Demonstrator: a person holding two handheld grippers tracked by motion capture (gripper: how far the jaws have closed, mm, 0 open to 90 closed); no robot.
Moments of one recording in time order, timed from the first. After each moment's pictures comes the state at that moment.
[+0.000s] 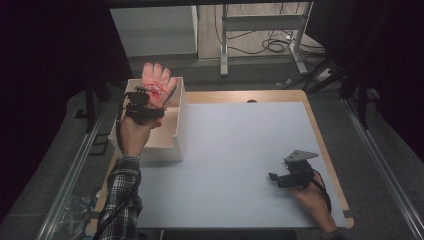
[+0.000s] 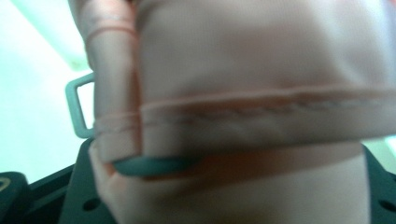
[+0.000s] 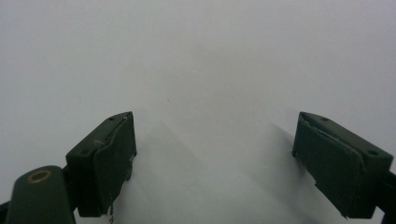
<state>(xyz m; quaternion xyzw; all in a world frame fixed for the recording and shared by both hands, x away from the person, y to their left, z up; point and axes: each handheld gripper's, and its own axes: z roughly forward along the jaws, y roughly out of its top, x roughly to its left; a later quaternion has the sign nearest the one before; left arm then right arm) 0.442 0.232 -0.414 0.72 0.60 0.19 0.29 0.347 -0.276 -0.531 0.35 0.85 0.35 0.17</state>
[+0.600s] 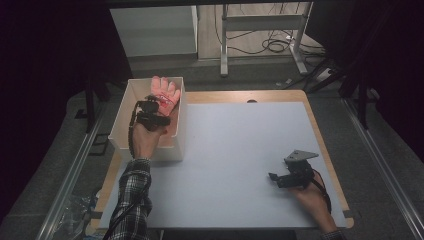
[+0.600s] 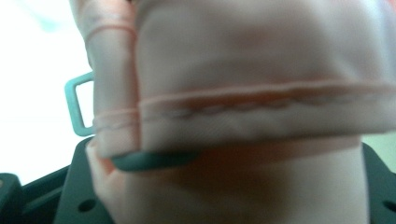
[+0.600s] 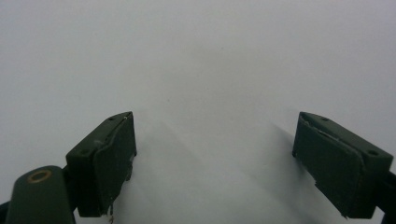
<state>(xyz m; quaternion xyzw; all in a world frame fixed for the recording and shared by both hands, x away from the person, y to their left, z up) 0.461 0.214 -0.459 0.73 0.62 0.17 0.23 0.347 -0.276 -0.531 0.35 0.85 0.35 0.17</state>
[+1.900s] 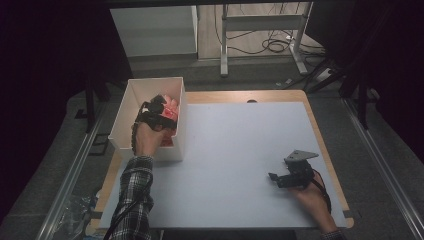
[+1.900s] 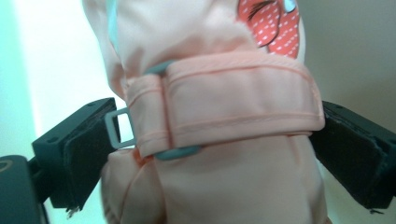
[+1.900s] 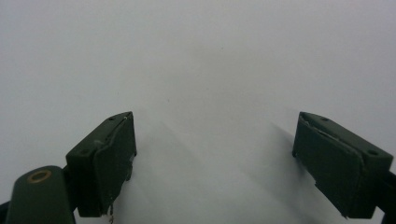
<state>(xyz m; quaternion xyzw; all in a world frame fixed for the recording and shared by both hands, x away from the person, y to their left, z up) 0.475 0.208 -0.468 0.74 0.63 0.13 0.17 0.347 -0.276 -0.531 0.35 0.85 0.35 0.17</state>
